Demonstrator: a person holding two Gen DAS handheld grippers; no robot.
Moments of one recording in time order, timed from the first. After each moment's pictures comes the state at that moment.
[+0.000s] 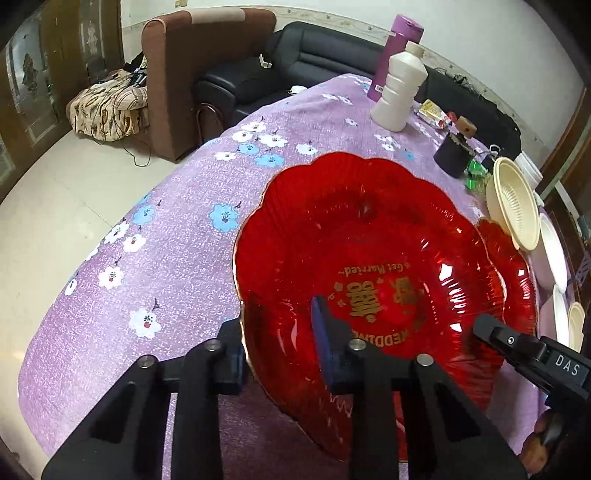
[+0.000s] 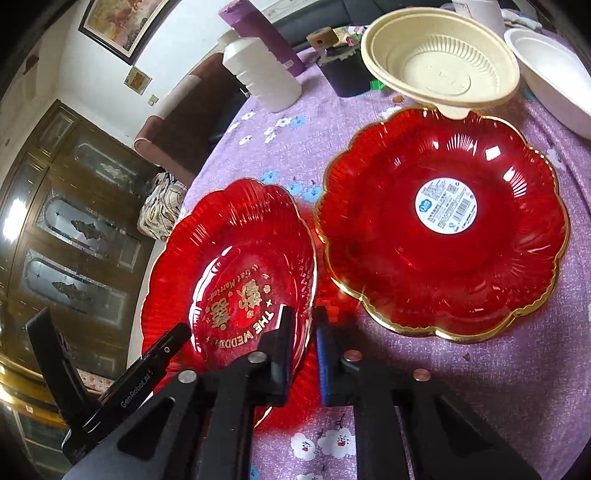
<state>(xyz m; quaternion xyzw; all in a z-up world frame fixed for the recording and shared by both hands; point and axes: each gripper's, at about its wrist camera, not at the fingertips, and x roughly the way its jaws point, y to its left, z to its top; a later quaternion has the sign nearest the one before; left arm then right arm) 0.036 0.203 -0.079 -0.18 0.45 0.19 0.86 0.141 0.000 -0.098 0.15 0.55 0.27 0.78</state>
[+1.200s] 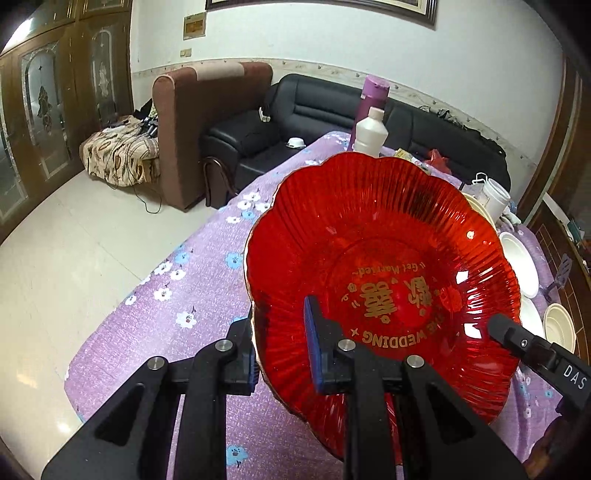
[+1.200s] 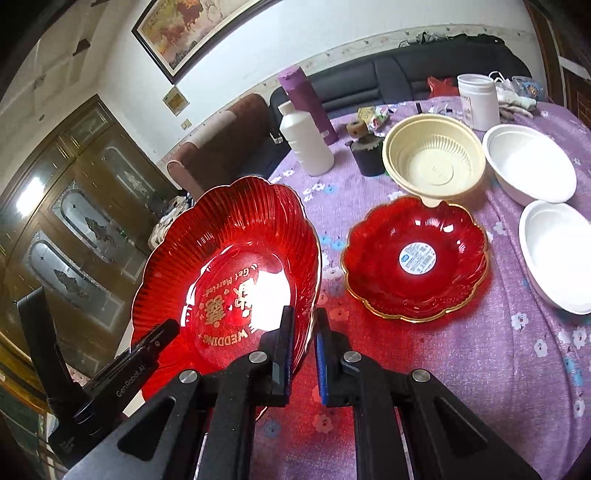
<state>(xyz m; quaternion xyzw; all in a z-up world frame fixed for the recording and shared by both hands) -0.013 0.169 -0.008 -0.15 0.36 0.20 0.90 0.068 -0.041 -0.008 0.12 0.44 0.29 0.84</state>
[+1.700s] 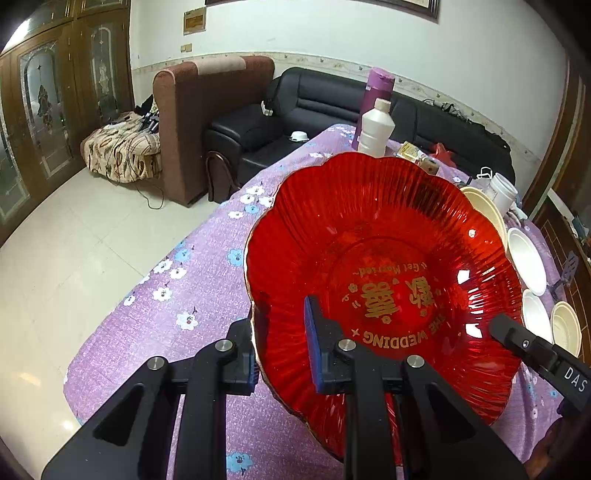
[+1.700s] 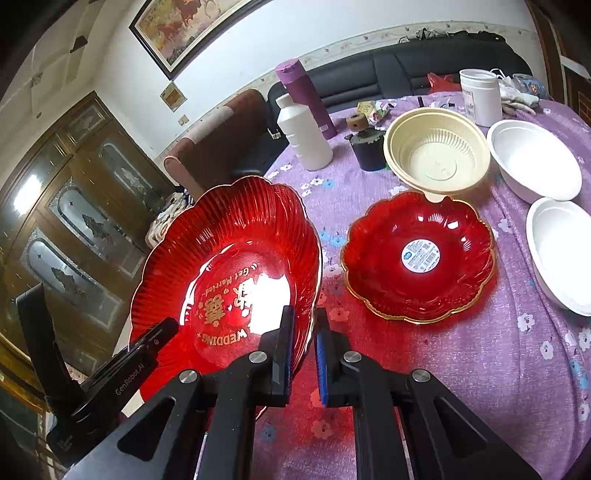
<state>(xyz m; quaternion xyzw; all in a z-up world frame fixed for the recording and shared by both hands) -0.006 0.174 -0.019 -0.14 0.38 0.21 0.89 0.076 -0.032 -0.020 0.12 0.45 0.28 0.84</state>
